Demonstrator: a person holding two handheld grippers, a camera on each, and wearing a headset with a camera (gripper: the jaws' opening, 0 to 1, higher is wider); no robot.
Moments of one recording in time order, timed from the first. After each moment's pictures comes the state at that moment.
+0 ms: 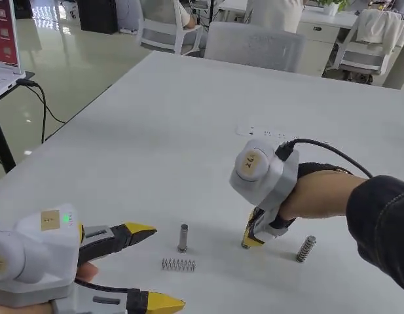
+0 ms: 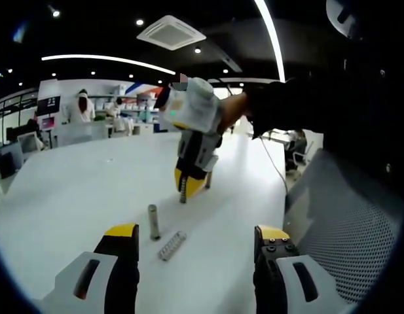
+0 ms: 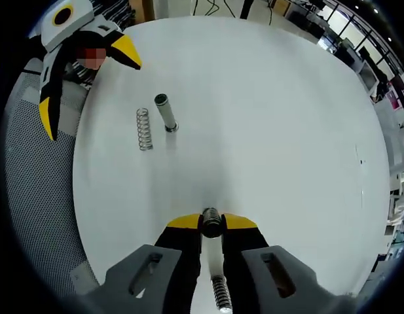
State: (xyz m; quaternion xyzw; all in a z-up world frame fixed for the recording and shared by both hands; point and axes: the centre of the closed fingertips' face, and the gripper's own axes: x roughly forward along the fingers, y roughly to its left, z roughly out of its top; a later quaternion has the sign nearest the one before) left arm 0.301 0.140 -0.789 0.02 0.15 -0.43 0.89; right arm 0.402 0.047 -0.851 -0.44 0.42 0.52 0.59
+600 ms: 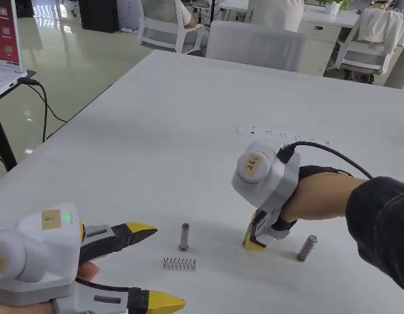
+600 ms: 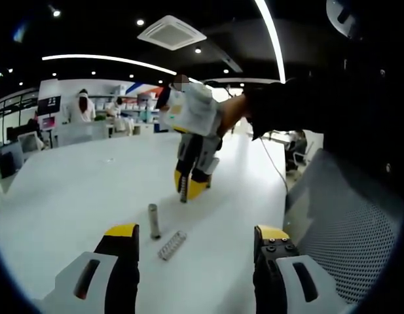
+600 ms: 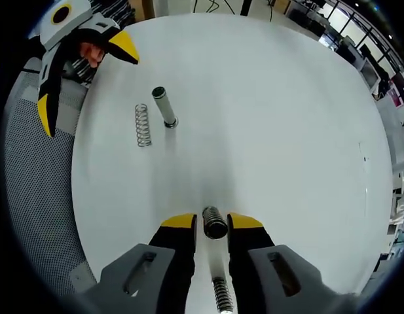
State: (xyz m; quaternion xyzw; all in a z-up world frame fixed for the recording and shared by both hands) left arm 0.302 0.141 -0.788 0.02 0.15 -0.43 0.89; right arm 0.402 0.045 -0.857 -0.44 0.43 0.53 0.59
